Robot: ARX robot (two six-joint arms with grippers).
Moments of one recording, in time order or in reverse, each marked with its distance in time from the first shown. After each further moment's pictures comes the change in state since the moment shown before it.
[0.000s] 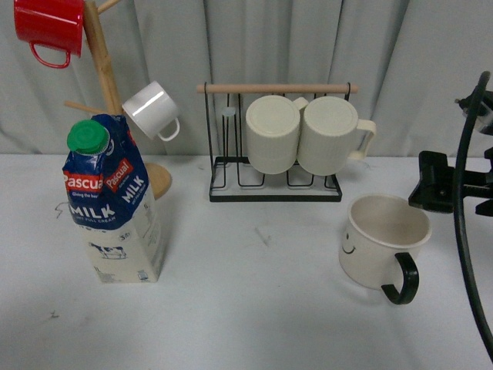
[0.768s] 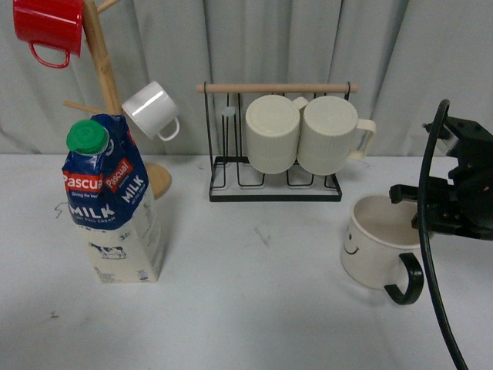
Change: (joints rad) left arm 0.000 0.000 0.000 0.000 0.000 0.000; right arm 0.045 0.078 0.036 -0.023 0.010 0.056
